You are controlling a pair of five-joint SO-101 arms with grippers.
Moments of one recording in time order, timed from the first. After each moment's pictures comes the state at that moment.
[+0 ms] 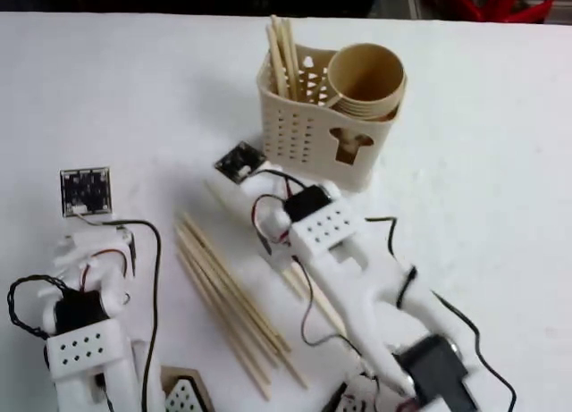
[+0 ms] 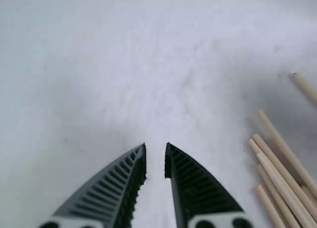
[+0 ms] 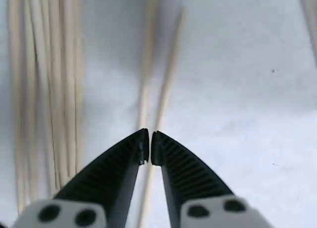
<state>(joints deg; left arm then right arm) -23.8 -71.0 80.5 47.3 -11.9 -36.8 -14.1 32.4 68.3 14.7</state>
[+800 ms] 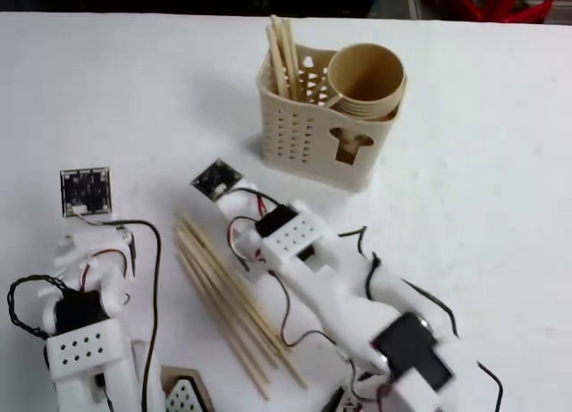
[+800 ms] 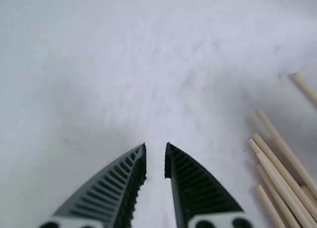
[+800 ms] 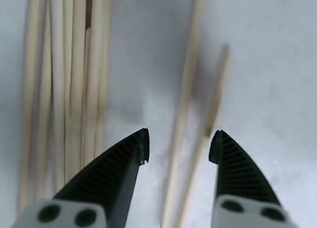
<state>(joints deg) -23.8 -71.0 80.5 47.3 -11.9 -43.5 0.1 36.2 50.7 8.8</state>
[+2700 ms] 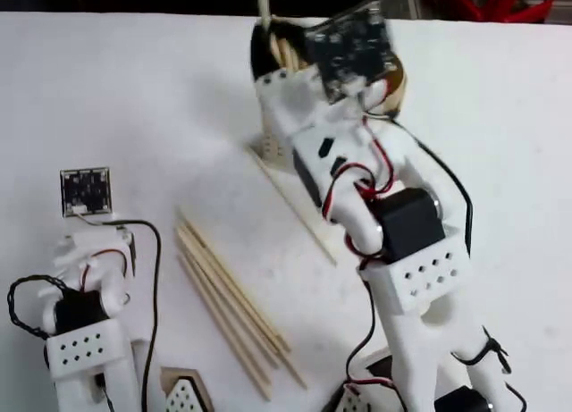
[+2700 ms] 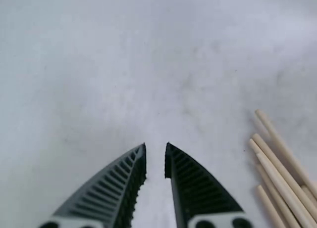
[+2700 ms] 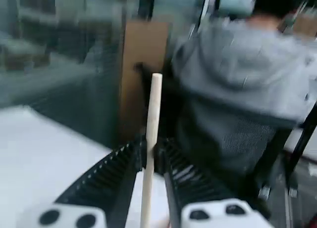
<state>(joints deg) -23.8 -71.0 80.5 47.3 -11.9 -28.7 -30.5 2.8 33.7 8.6</state>
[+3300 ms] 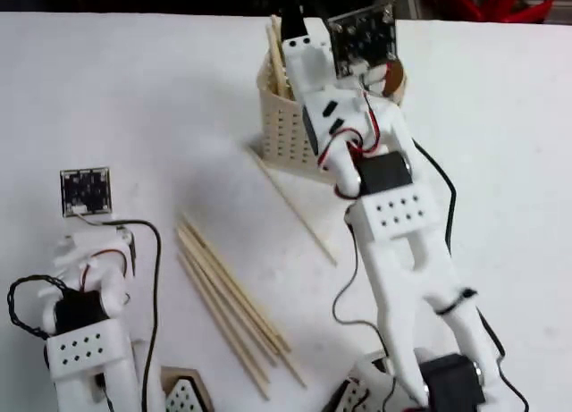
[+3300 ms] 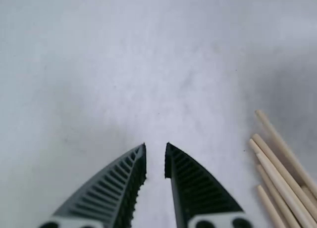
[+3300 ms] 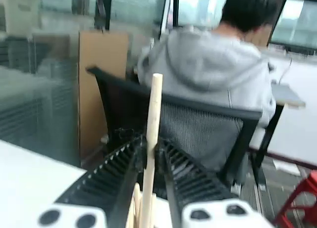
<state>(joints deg) -23.8 -71.0 80.5 47.3 -11.9 -20.6 -17.7 16.4 6.4 8.6</state>
